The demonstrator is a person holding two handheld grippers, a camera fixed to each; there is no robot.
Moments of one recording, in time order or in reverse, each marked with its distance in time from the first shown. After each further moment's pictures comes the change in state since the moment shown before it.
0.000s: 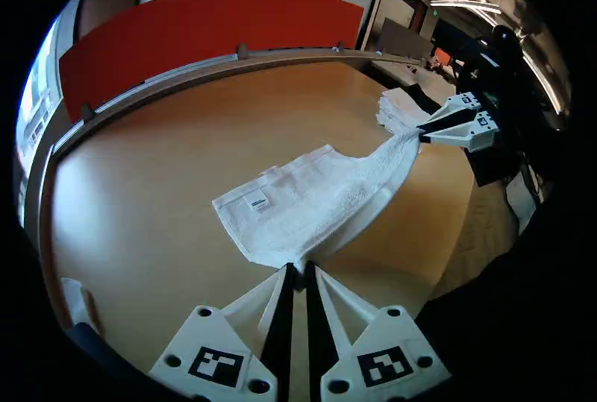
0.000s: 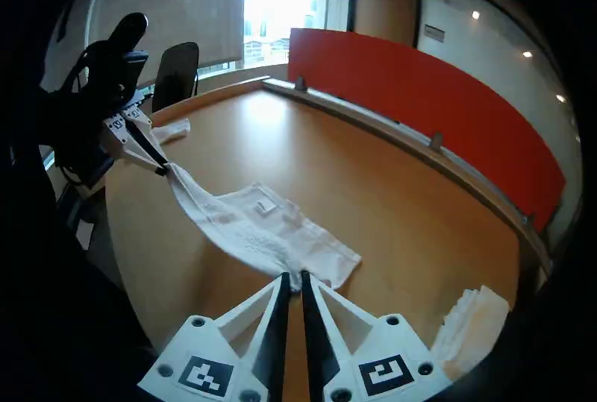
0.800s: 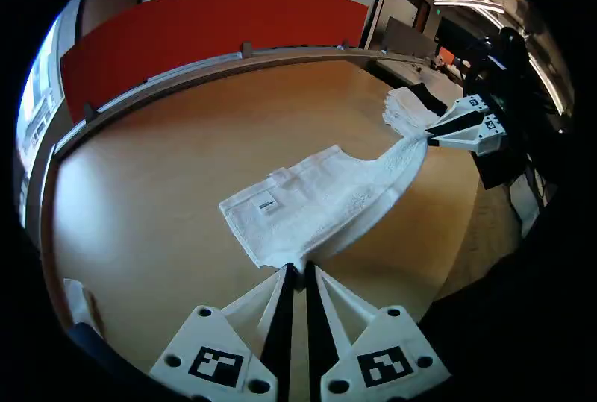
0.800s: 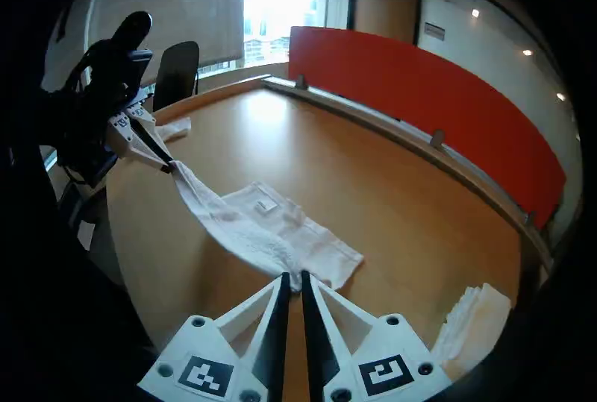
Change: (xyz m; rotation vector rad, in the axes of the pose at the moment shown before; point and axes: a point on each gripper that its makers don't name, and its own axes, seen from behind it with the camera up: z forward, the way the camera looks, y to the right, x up) left arm 0.003 -0.010 0.008 0.021 -0.008 -0.001; right arm -0.004 -0.003 0.004 0.006 -0.011 0.008
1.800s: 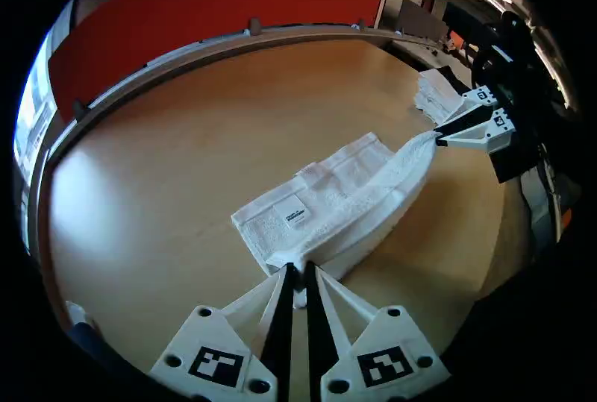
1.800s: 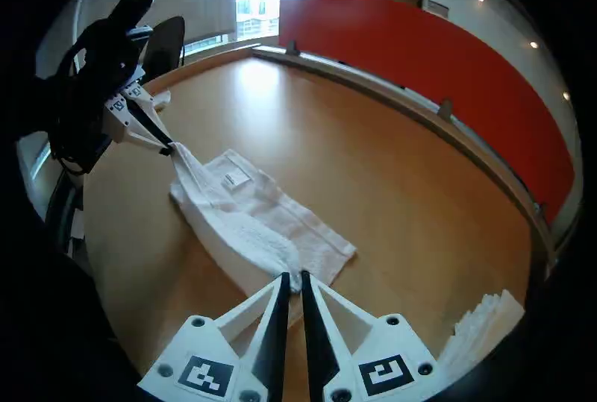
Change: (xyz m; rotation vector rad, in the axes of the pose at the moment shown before) left arm 0.004 -0.046 0.084 0.042 -0.080 0.020; right arm -0.034 0.045 0.075 0.007 -0.121 0.009
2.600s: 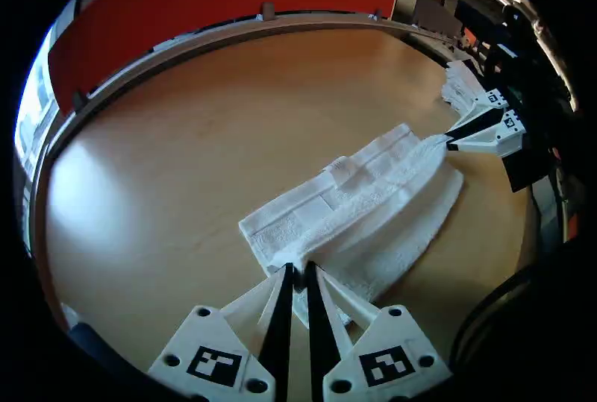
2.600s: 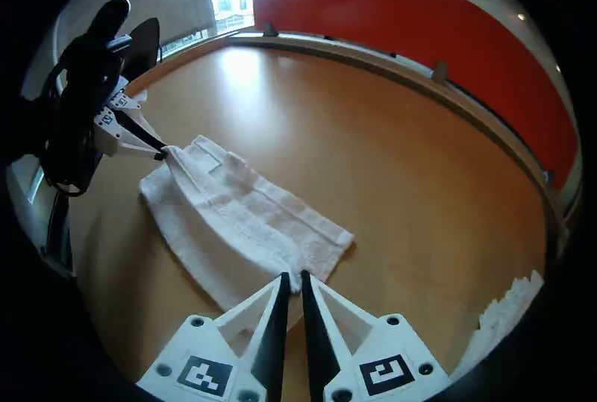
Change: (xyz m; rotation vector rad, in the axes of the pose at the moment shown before) left arm -0.005 -0.025 0.059 0.058 -0.022 -0.011; right arm -0.023 0.022 0.051 -0.006 -0.046 0.106
